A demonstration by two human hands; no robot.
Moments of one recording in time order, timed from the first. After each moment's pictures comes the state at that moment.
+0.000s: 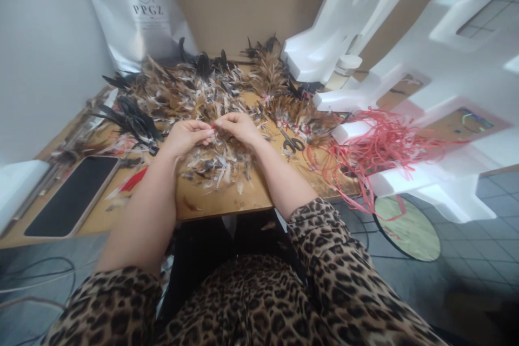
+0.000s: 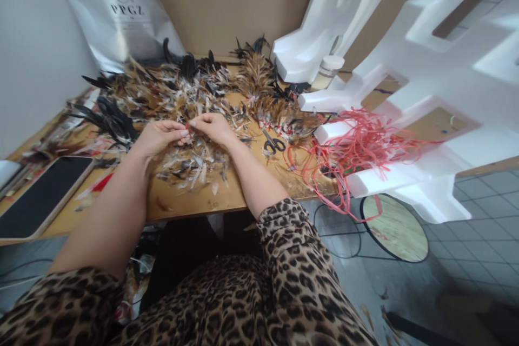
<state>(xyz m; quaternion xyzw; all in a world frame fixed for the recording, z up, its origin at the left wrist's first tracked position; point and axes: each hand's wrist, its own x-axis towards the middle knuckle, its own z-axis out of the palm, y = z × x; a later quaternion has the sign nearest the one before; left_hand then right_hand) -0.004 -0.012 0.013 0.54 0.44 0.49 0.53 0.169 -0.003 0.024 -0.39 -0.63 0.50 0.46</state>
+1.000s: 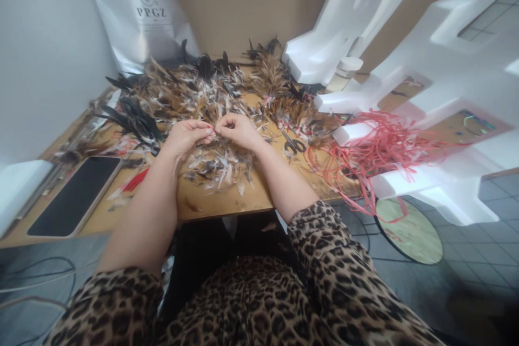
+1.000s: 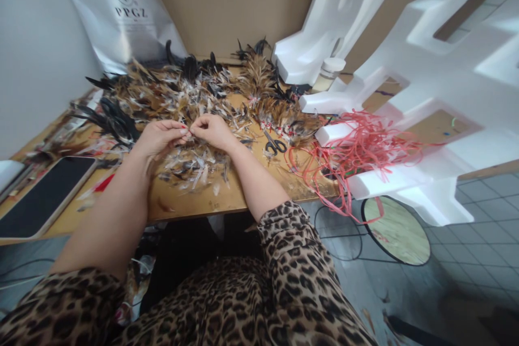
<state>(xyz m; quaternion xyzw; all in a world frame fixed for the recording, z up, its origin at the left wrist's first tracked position) -0.006 -0.008 0.011 0.50 0.43 0.50 0.56 0.170 0.000 0.024 -0.36 -0.75 0.35 0.43</state>
